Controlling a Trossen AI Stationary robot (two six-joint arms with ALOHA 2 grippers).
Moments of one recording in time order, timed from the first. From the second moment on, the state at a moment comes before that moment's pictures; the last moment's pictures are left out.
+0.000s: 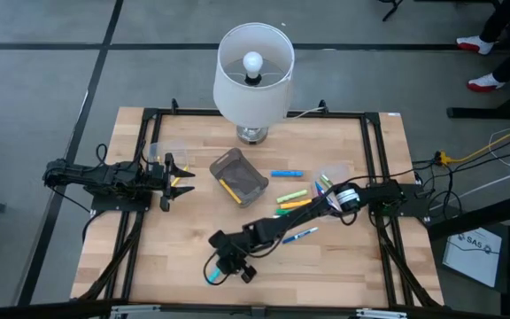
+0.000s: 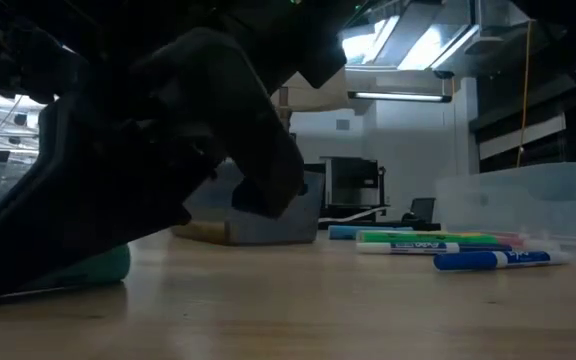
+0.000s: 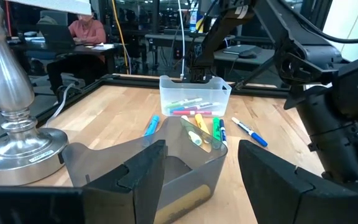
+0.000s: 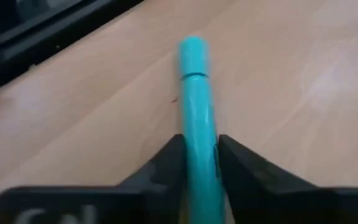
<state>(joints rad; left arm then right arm) -0.13 0.00 0.06 -0.11 -0.22 -0.08 0.33 2.46 1.92 -0.23 -0.19 -0.43</state>
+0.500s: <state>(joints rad) -0.13 0.00 0.06 -0.11 -0.22 -0.08 0.32 2.46 1.93 -0.25 -0.13 0.00</state>
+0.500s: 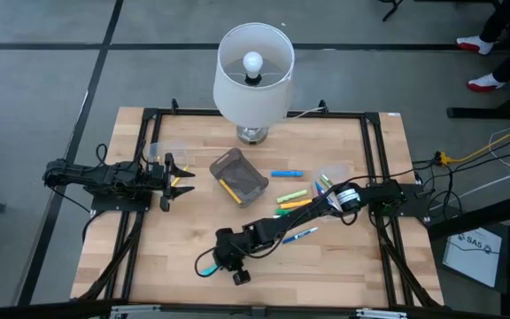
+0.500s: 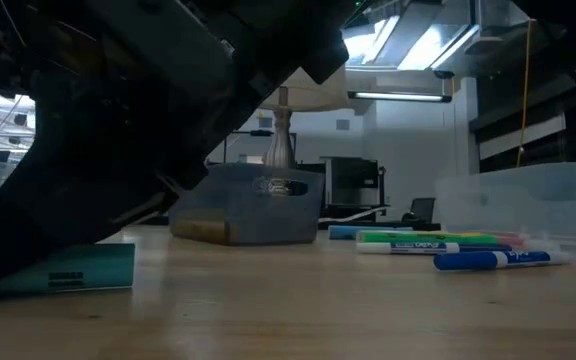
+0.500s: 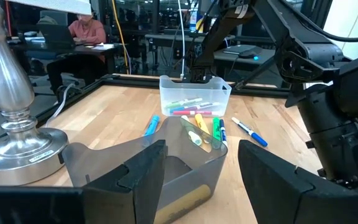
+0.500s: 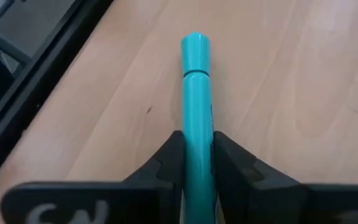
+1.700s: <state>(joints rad) -0.13 0.00 0.06 -0.11 -0.22 -0.08 0.40 2.33 1.92 -0.40 0.11 0.06</state>
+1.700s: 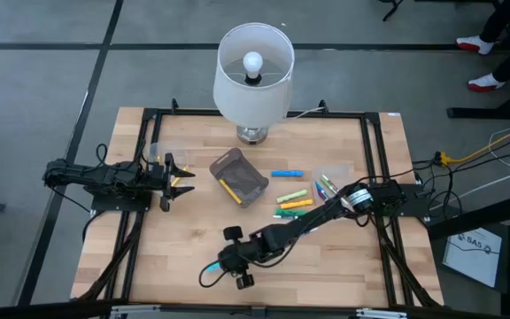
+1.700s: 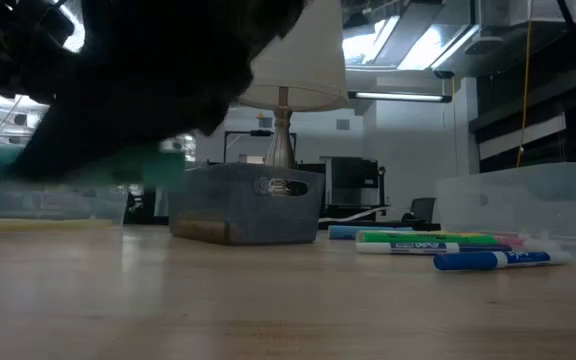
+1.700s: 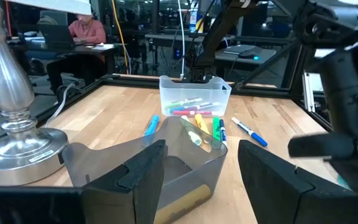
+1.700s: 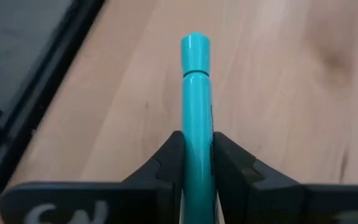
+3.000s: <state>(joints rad) -0.13 0.00 0.06 -0.11 -0.22 -0.08 0.39 2.05 1.92 -0.70 0.32 0.14</state>
